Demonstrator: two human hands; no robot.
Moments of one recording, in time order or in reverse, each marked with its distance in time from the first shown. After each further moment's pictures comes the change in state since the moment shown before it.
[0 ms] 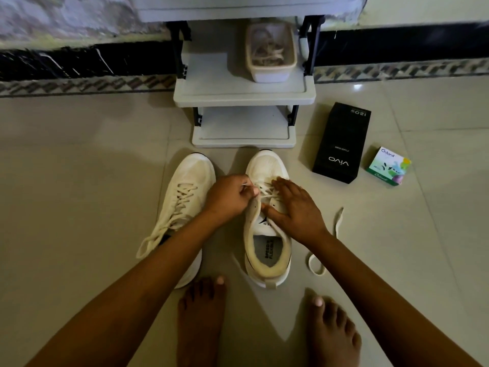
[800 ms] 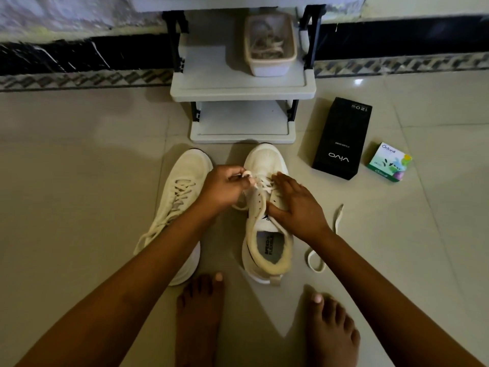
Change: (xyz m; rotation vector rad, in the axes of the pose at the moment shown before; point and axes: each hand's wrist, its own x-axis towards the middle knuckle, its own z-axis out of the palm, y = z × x) left_hand -0.006 0.010 -0.010 -0.464 0.051 -0.128; right_hand 0.000 0.001 -0.003 0.063 0.001 -0.011
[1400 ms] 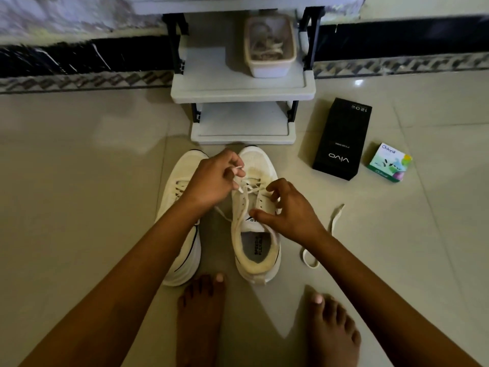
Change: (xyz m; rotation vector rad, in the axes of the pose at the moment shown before) left_hand 0.002 0.011 -0.026 0.219 -0.004 0.128; right_hand -0.010 -0.029 -0.009 0.148 -0.004 0.068
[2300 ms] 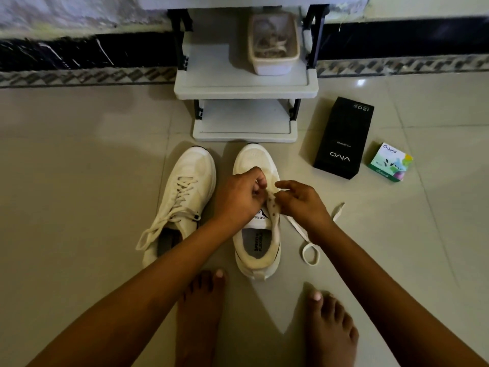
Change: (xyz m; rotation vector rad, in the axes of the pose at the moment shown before) left_hand -0.016 -0.004 0.051 0.208 0.075 0.130; right_hand 0.004 0.008 -0.008 0.608 -0.007 0.302
